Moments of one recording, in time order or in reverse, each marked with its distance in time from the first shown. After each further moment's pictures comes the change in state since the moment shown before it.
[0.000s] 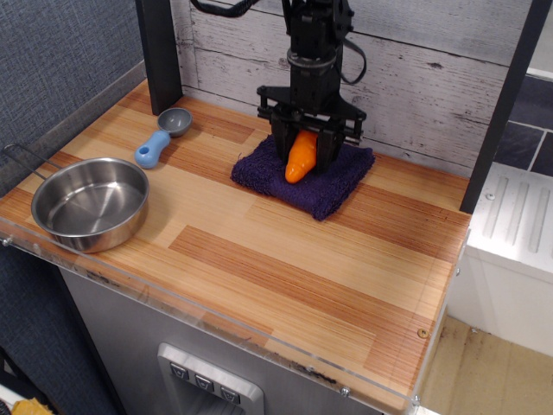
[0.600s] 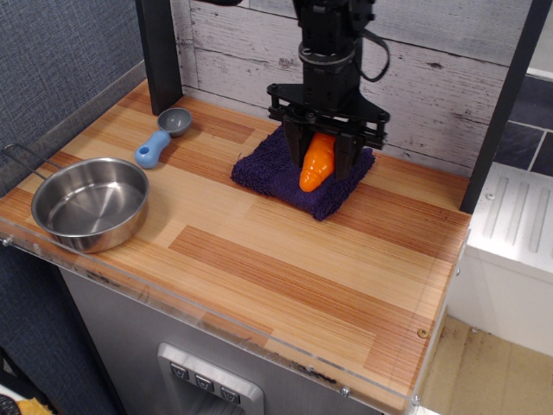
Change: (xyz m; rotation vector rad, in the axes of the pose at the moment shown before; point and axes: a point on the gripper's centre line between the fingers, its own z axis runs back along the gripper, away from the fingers) arm -0.025 -0.026 0.025 -0.041 -0.041 -0.031
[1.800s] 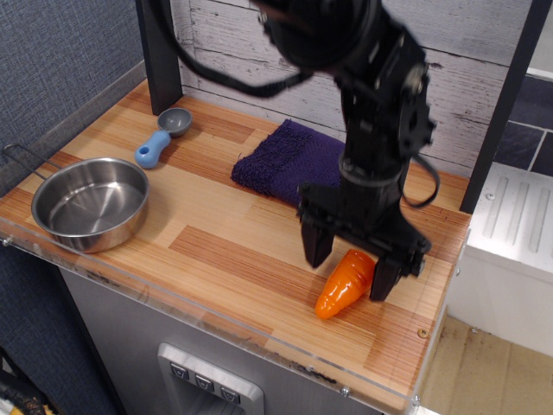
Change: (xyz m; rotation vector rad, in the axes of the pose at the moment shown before) arm -0.082 -0.071 -0.026 0.034 0.066 -0.136
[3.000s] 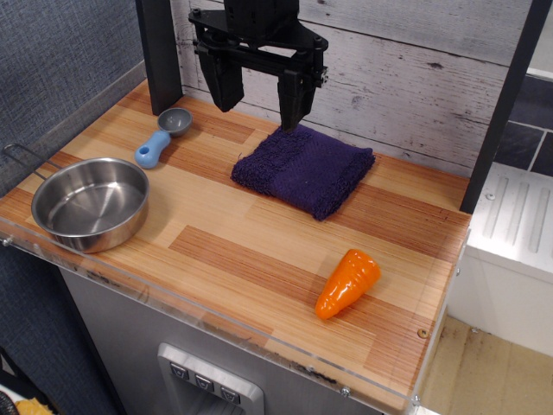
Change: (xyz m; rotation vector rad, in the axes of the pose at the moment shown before) arm 0.018 0.099 0.110 -0.022 -0.098 0.096
